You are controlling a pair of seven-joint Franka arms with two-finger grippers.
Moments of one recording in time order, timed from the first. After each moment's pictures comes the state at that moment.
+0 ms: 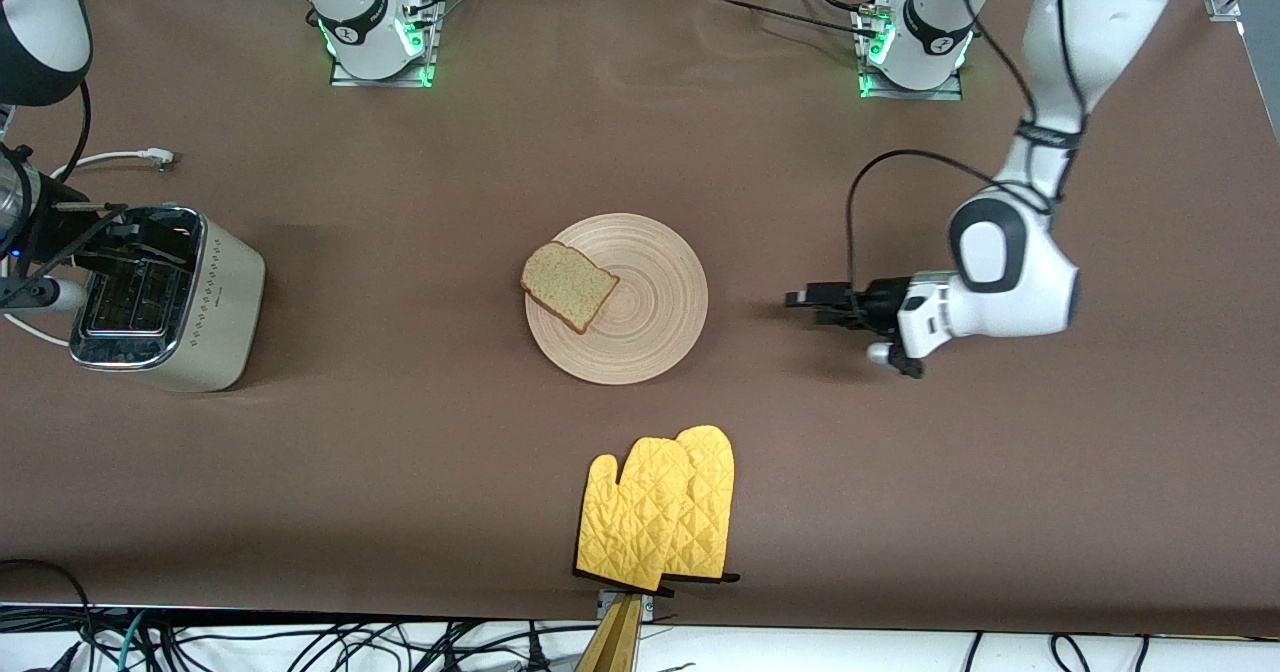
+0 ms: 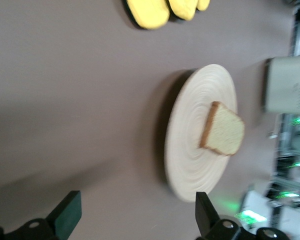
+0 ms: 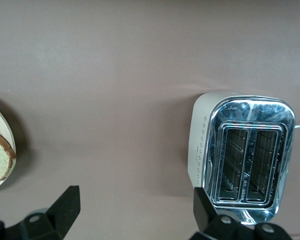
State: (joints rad) left arm -0.09 0.44 -0.05 -1.91 -0.89 2.05 0.57; right arm -0.07 0.21 0.06 -1.50 -0.01 1.65 -0.05
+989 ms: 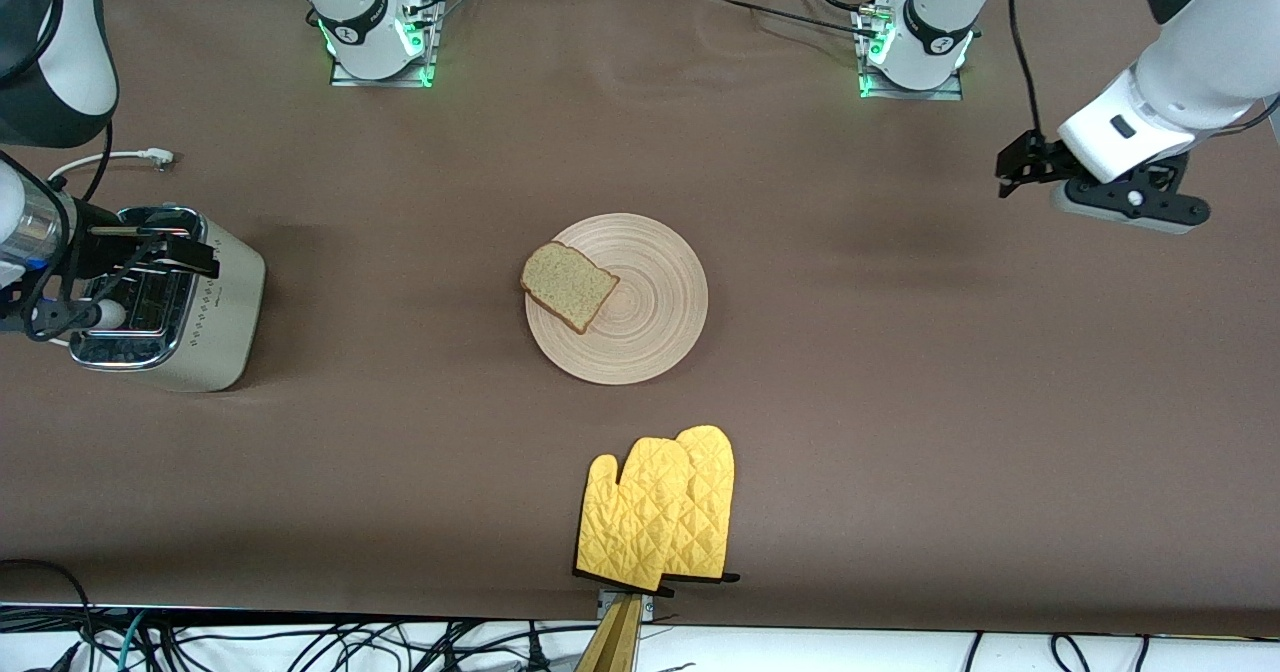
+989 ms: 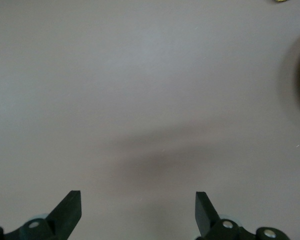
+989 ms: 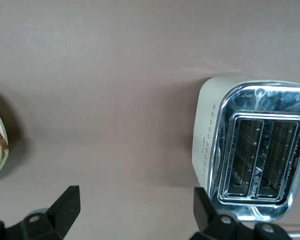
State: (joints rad) left arm -0.05 -0.11 -0.05 -1.86 0.05 1.66 0.10; right arm -0.07 0.25 0.06 -1.52 -0.01 1.62 -0.03
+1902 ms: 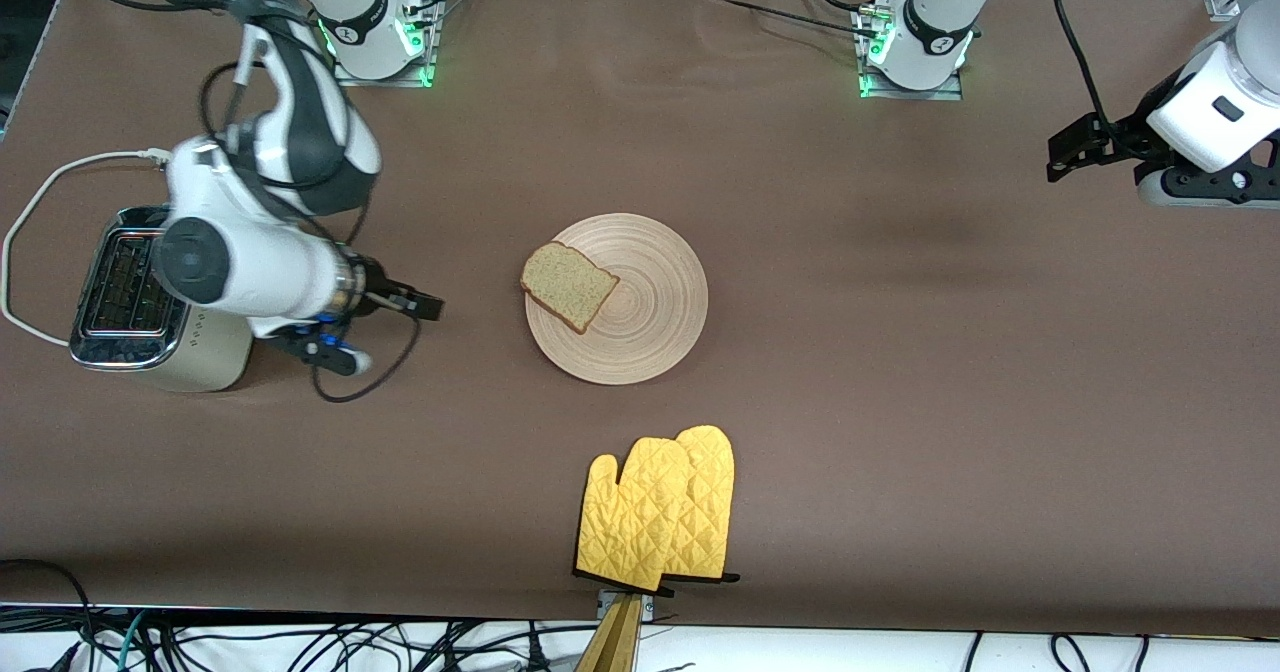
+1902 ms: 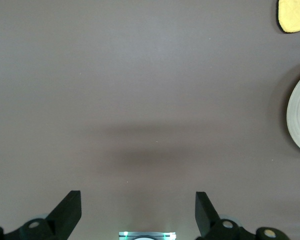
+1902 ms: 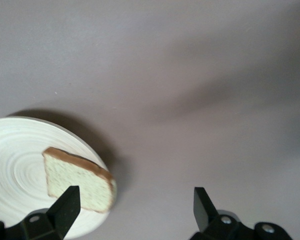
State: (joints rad) left arm -0.06 -0.05 -0.01 -1.67 0.00 1.50 -0.07; right arm 0.24 0.45 0.10 -1.60 0.16 1.86 0.69
